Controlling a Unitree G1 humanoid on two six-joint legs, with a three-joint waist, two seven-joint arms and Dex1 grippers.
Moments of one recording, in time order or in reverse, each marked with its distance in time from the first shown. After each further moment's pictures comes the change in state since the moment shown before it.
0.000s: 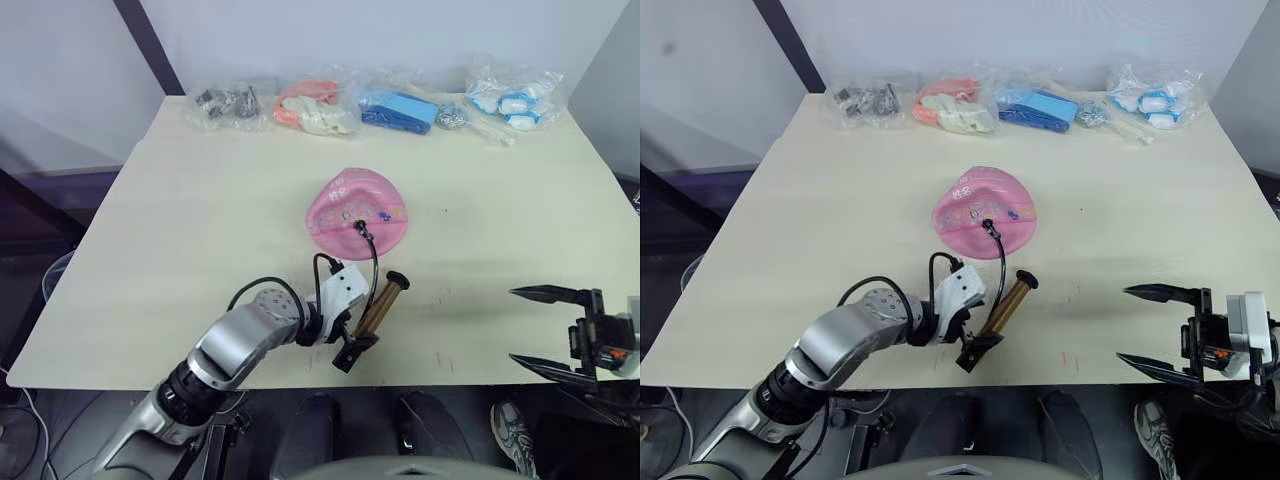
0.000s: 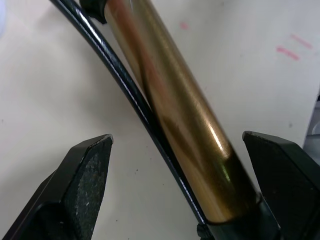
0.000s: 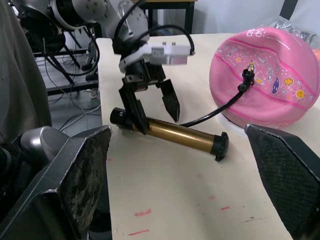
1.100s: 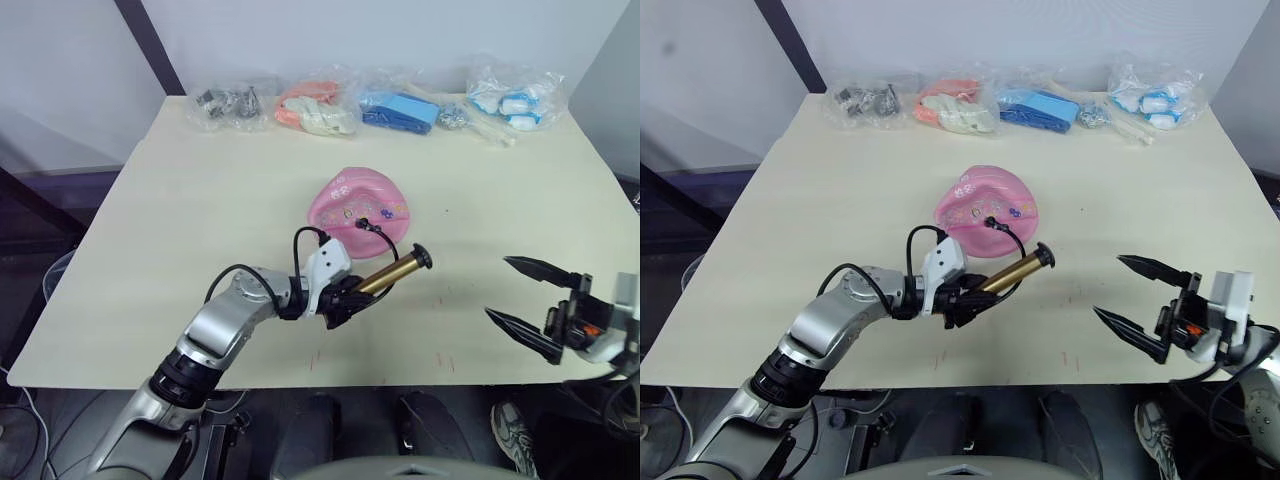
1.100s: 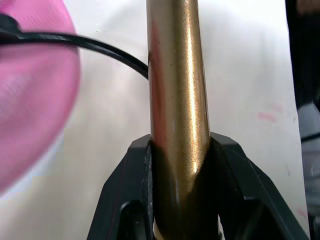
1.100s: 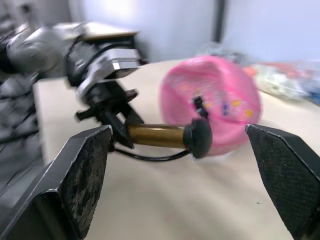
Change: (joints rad) left arm -0.011 0.002 0.168 0.256 -0.017 -0.513 -0.301; right arm -0.007 0.164 0.056 -0.196 0.008 0.180 -0.448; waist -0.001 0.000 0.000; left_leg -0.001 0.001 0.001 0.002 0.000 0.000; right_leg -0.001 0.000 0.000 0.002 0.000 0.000
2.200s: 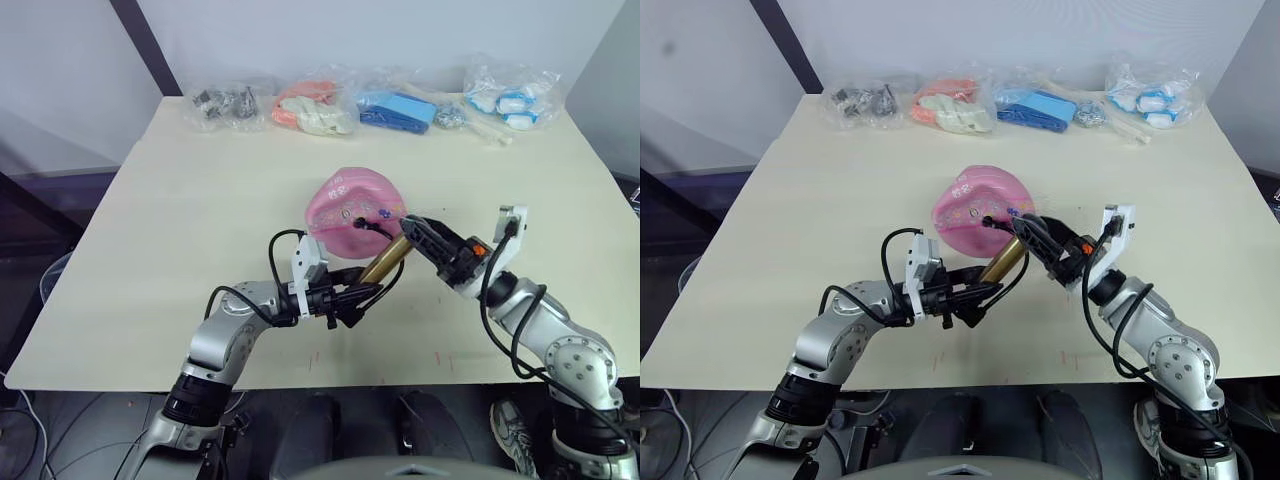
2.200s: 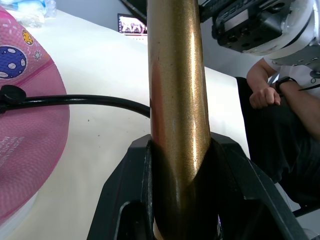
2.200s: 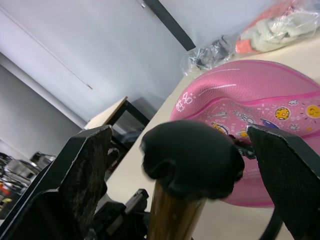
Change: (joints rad) left arm 0.145 -0.143 0.158 0.054 -0.117 -0.222 -0.136; right arm -0.372 0.293 0.217 -0.061 0.466 0.586 -0.817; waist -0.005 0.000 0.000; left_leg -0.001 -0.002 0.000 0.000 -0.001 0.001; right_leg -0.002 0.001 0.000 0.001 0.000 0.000
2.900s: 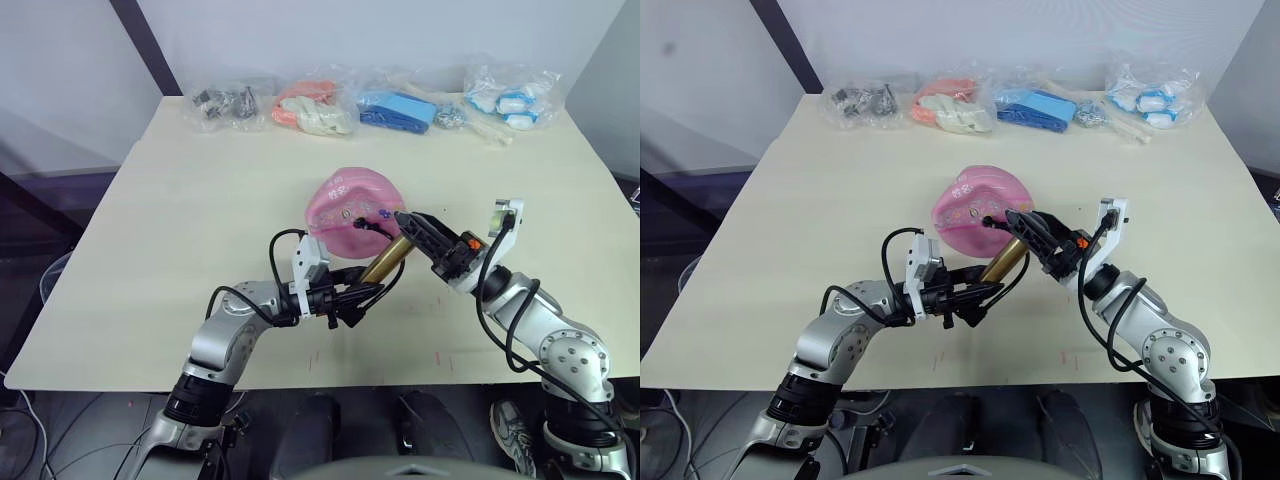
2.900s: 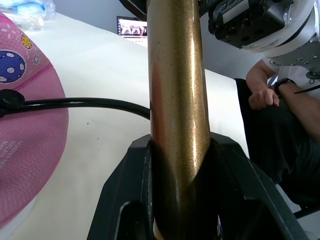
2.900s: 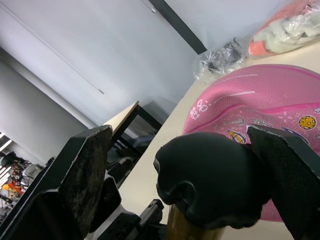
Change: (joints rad) left arm 0.000 -0.007 0.000 0.000 0.001 -0.006 0.000; right arm -0.025 0.032 0.005 0.001 0.006 0.000 0.000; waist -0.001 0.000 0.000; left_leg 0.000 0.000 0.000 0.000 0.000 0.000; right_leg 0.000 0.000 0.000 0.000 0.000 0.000
